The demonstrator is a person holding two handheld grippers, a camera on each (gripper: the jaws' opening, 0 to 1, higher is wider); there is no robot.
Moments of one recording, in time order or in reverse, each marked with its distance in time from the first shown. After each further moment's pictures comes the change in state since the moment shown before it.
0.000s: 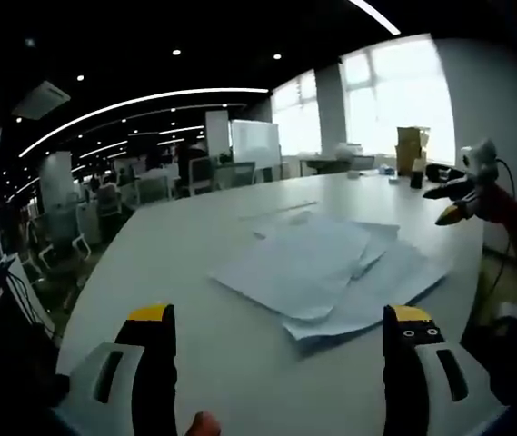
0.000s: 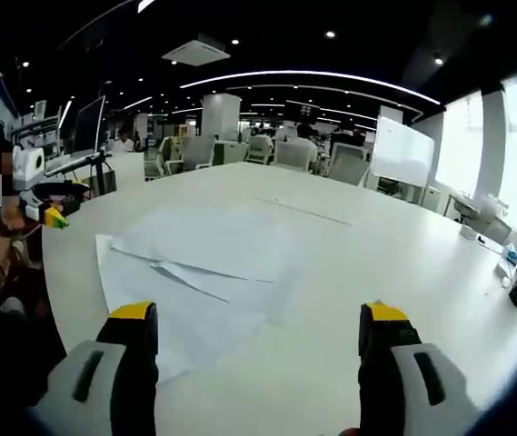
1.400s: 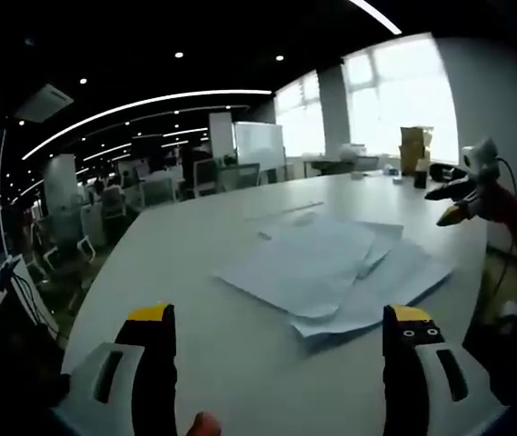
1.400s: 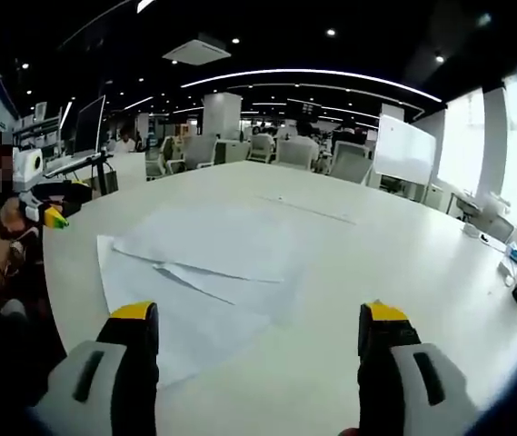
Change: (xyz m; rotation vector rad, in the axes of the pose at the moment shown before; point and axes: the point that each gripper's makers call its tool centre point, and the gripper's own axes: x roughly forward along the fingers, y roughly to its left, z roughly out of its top) left arm -0.004 0.007 0.000 0.008 -0.007 0.025; right arm 0.006 0.005 0.000 0.007 0.004 0.011
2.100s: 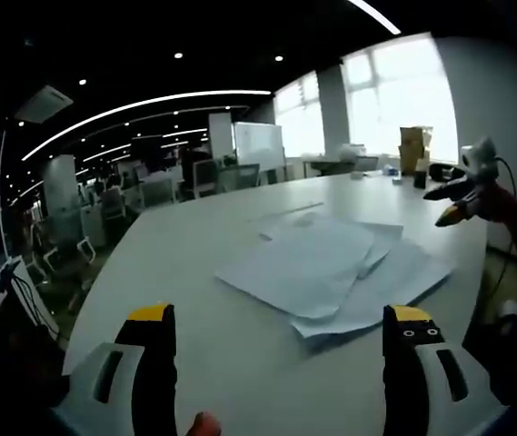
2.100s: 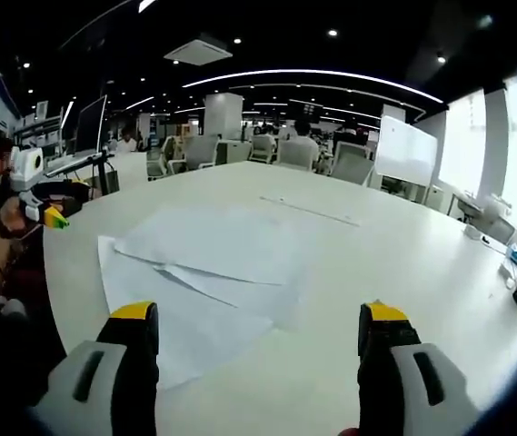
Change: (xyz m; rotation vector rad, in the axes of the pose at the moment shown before) left arm -0.001 0.000 0.002 0.003 -0.003 -0.002; right arm 0.002 0.003 0.003 -0.005 -0.002 0.006
